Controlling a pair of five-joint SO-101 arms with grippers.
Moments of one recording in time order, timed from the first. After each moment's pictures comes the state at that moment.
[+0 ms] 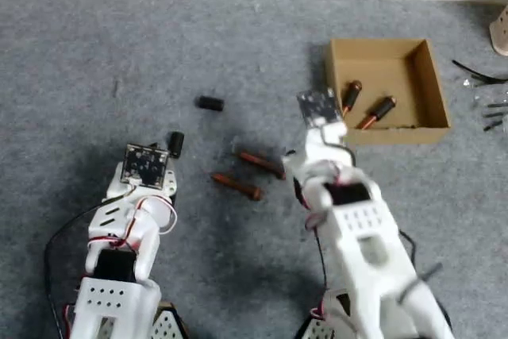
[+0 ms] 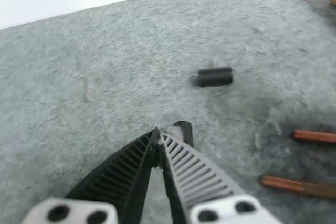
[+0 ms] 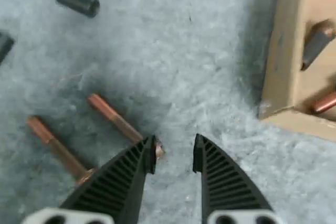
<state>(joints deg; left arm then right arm) -1.1 -85.3 94.3 24.9 -5.0 -18.2 -33.7 56.9 32.8 5.8</state>
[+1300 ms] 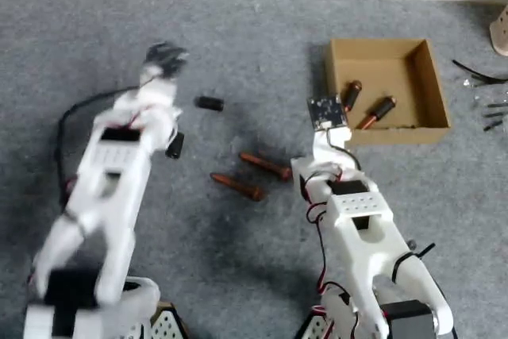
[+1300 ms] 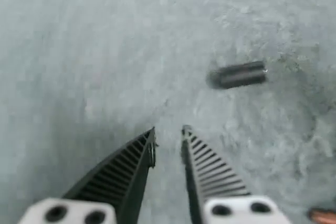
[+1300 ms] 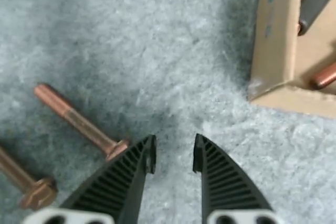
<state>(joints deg) -1.7 -11.1 34.5 33.5 -21.1 -14.1 -24.3 62.4 19.6 5.8</state>
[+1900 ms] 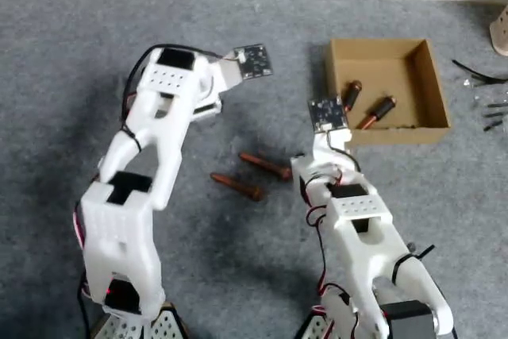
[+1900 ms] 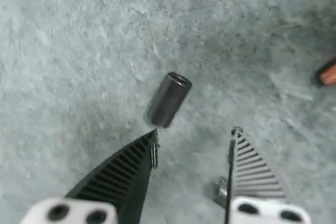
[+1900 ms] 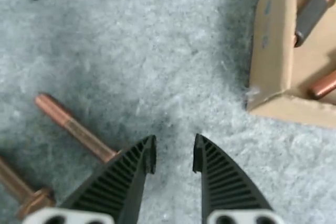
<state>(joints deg) 5.8 30.4 -21.1 69.0 -58.1 -14.0 -24.3 64.3 14.6 5.8</state>
